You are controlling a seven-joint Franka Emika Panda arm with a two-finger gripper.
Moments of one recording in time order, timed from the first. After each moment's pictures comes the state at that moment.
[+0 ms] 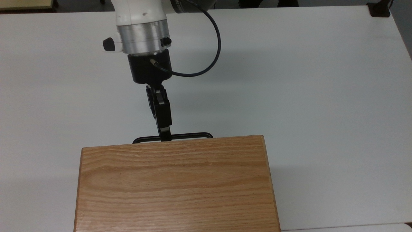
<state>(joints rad) -0.01 0.42 0.05 -1.45 0.21 2.61 1.09</state>
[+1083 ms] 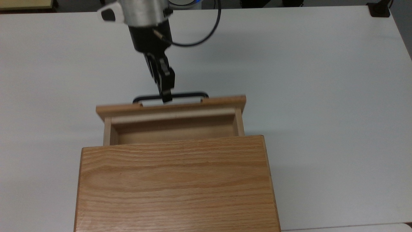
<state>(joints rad) -0.04 0.21 0.05 -1.60 0.15 2.28 1.02</state>
